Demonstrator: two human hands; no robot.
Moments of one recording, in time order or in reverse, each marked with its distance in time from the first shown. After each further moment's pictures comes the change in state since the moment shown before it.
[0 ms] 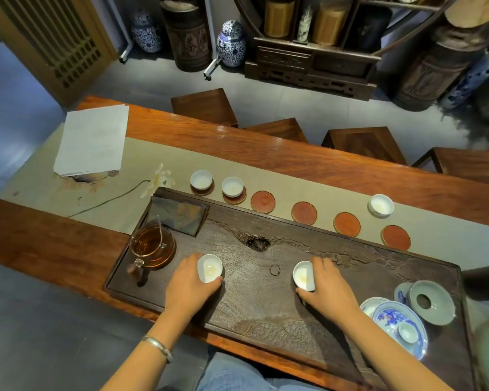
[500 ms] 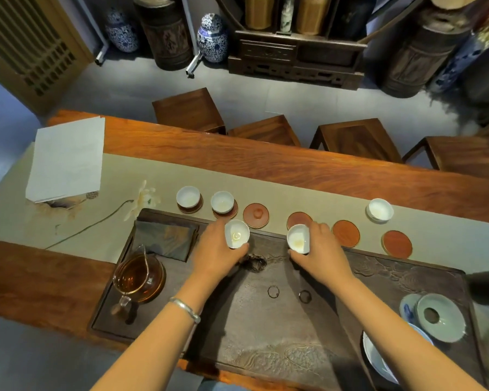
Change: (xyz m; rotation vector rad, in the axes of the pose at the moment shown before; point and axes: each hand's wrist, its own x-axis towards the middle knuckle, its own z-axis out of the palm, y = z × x) left_hand 0.088 0.105 -0.004 -0.094 -0.018 0.222; right_hand 0.076 -0.024 -0.060 0.178 0.200 0.034
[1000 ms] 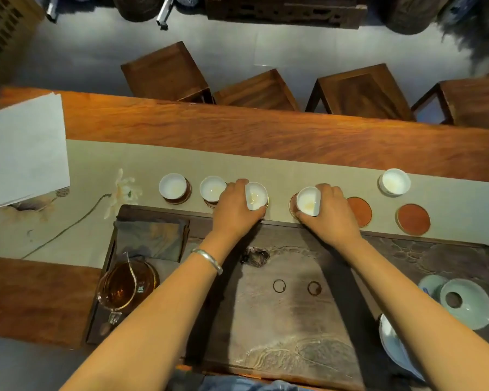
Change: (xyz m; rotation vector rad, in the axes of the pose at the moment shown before) left_hand 0.087 0.025 0.041 0.072 -0.136 0.090; right_hand 0.066 0.014 0.004 0.078 0.046 0.144
